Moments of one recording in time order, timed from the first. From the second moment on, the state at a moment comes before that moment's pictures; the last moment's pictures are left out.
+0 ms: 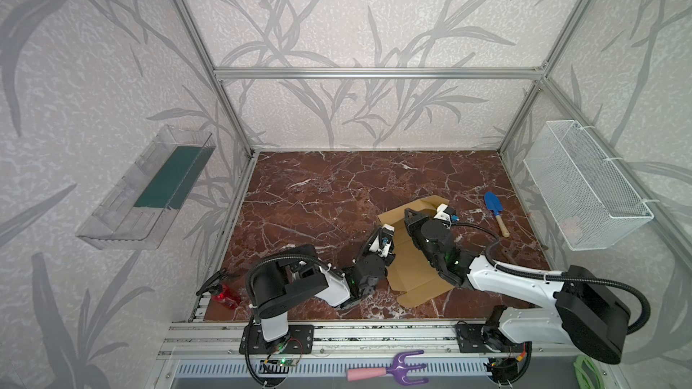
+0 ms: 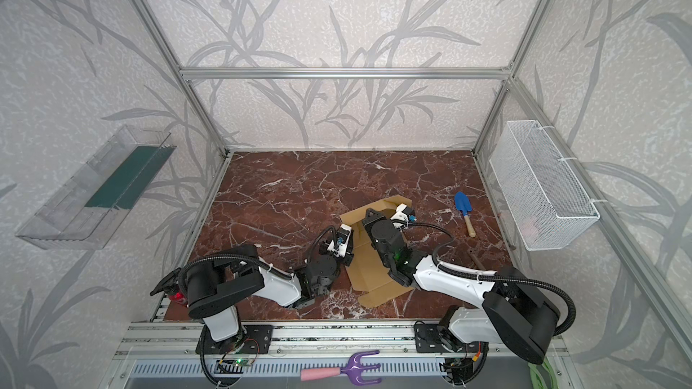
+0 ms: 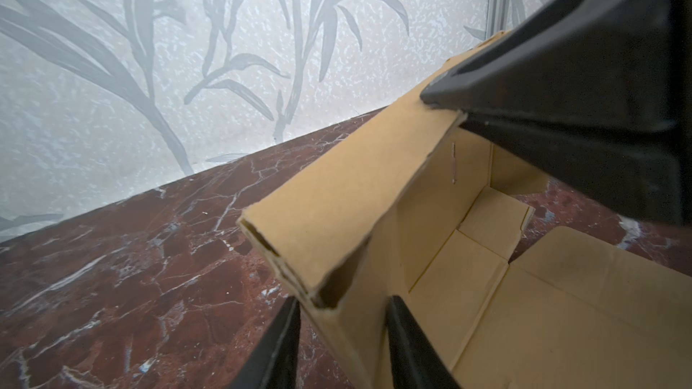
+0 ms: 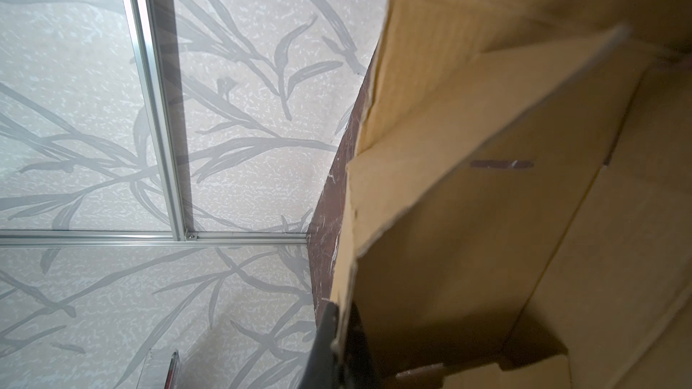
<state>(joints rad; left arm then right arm) -1.15 1.80 0.53 1.17 -0.83 0.11 0.84 1.28 0.54 0.46 0.50 1.50</state>
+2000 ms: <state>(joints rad) -1.17 1.44 0.56 0.67 -0.93 0.04 0.99 0.93 0.72 -0.02 0.52 1.14</state>
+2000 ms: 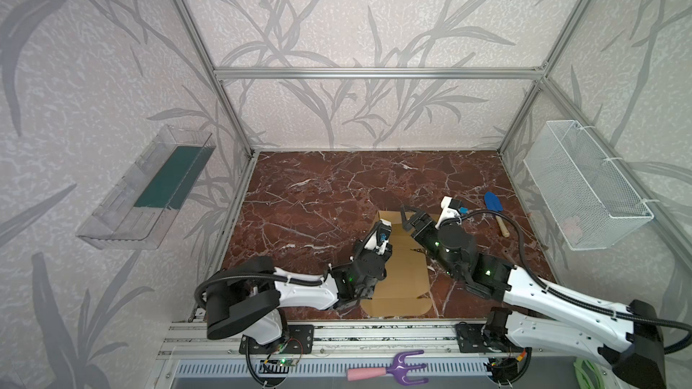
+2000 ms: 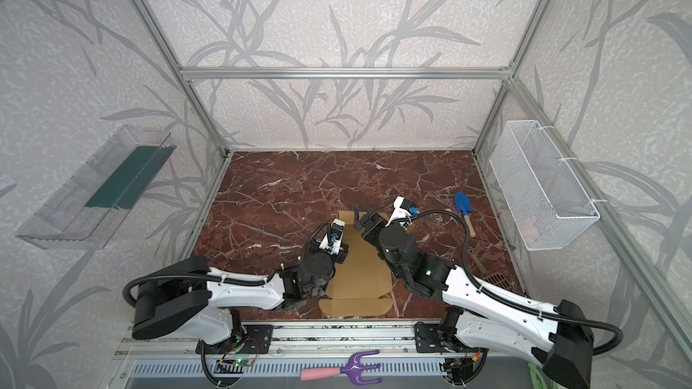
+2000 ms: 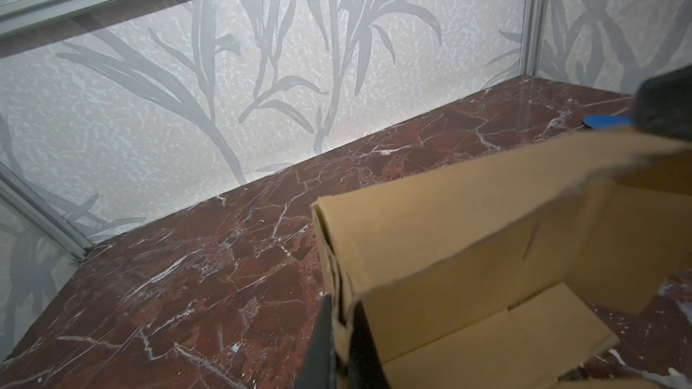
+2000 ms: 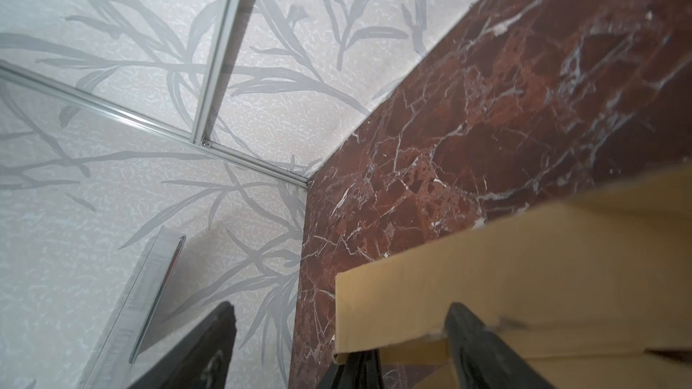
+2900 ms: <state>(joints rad) -0.96 0.80 0.48 -0.05 -0.60 -0.04 0.99 0.78 0.84 -0.42 0.14 0.49</state>
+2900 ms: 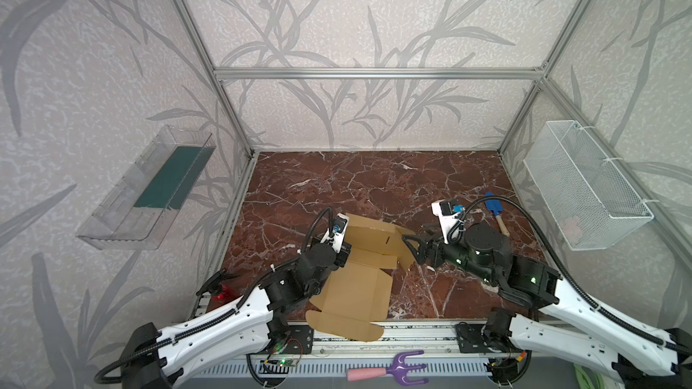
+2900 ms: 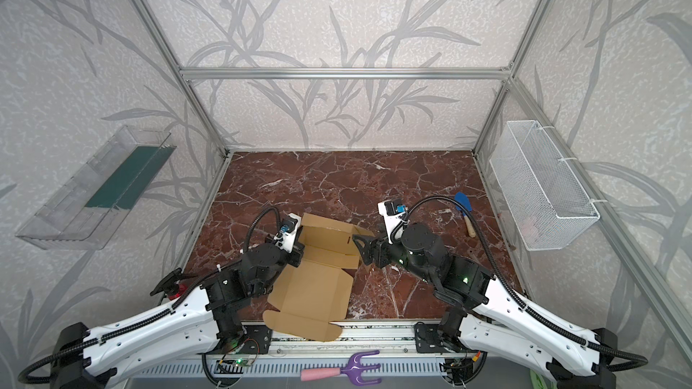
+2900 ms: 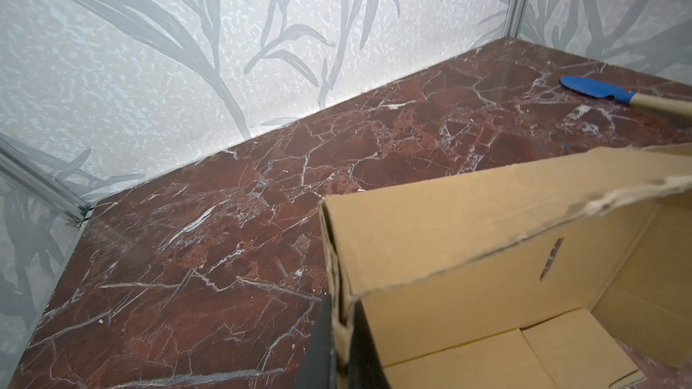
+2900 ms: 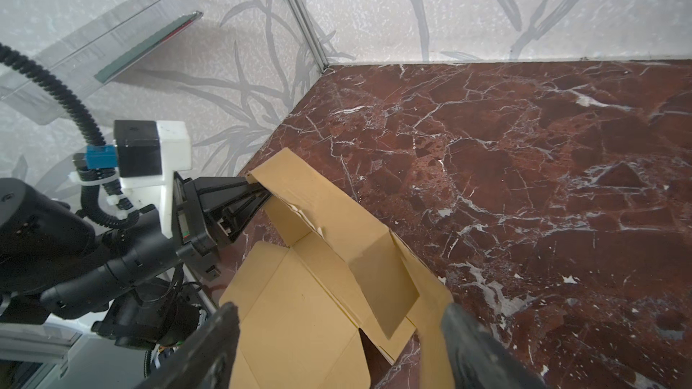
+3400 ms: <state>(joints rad) -0.96 0.82 0.48 -0.06 -0.61 0.03 0.90 0.95 0.82 -0.31 -0.03 0.55</state>
